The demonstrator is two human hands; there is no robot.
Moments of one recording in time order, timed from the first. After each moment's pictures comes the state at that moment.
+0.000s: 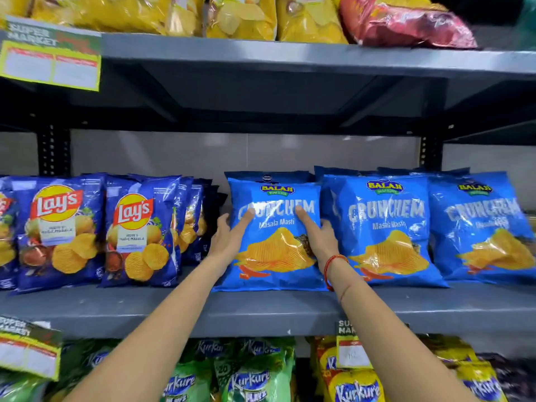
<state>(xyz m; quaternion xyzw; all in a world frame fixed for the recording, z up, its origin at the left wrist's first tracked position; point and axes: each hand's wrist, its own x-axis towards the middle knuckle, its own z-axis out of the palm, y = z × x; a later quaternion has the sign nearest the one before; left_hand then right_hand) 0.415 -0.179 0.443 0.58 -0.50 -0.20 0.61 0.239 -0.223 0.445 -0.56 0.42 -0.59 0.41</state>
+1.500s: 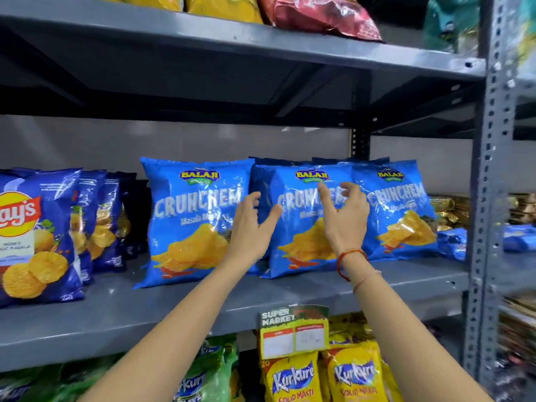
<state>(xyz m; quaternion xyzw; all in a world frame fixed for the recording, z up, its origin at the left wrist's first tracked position) 0.255 -0.193 0.449 0.44 -0.65 -0.09 0.61 0.100 -0.216 0.456 -0.51 0.47 -0.72 0.02</state>
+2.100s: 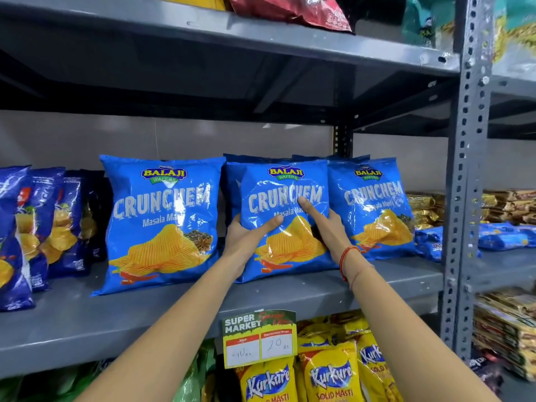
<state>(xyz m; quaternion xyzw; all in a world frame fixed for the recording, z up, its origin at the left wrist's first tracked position) 0.218 -0.233 0.432 0.39 -0.54 -0.37 0.65 0.047 -0.261 0.439 -0.57 0.42 -0.62 0.34</state>
